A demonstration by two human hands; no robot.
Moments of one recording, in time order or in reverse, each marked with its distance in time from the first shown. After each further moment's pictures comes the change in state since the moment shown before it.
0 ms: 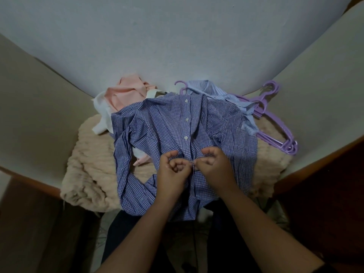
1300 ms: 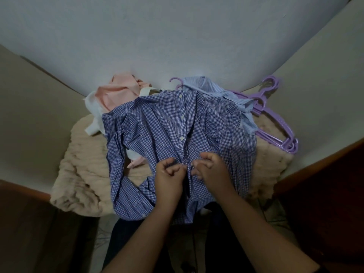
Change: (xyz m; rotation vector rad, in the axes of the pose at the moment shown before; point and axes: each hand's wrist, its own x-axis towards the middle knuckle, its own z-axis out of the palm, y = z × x) left_hand 0.007 -0.020 0.011 0.120 0.159 -0.137; right_hand 0.013 0.017 -0.004 0.143 -0.057 0.190
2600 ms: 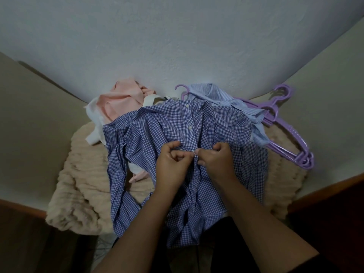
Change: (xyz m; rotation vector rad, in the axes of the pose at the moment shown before) left_hand 0.063 0.045 0.011 0.111 -0.071 0.170; right_hand 0.064 -0.035 0.018 0.125 0.169 -0.117
